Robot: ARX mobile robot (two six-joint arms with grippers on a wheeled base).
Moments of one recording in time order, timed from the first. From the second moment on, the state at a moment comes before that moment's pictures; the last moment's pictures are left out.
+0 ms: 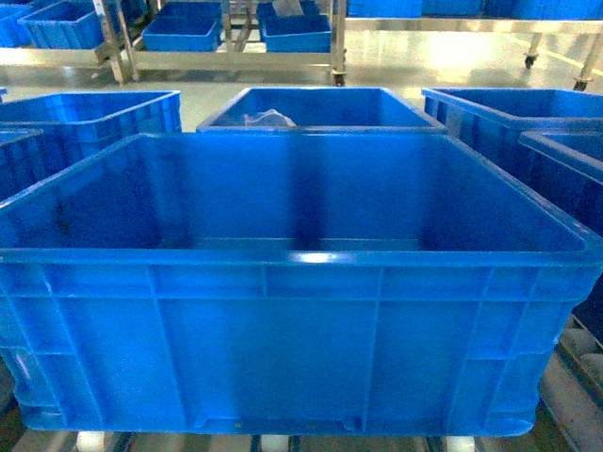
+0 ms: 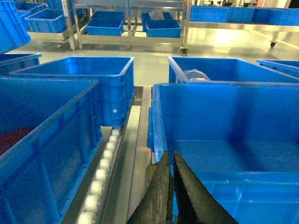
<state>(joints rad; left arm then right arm) 0.00 0.69 0.06 0.62 0.00 -0.01 0.09 0.61 0.06 0.54 0.09 0.01</state>
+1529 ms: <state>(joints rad) 0.00 0.01 0.02 -0.01 0.00 -0.01 0.00 0.00 0.01 0.00 0.00 0.01</state>
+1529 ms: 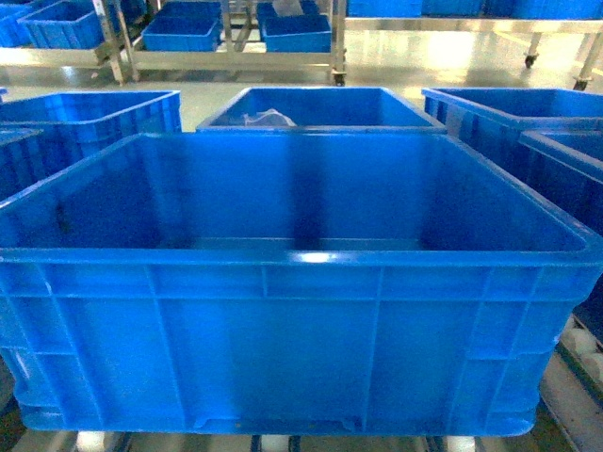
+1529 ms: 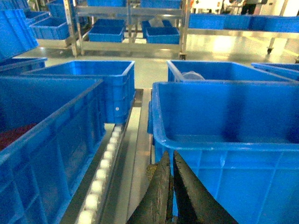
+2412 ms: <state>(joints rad) 0.00 0.01 0.02 -0.01 0.00 -0.01 0.00 0.00 0.01 0.00 0.00 0.01</state>
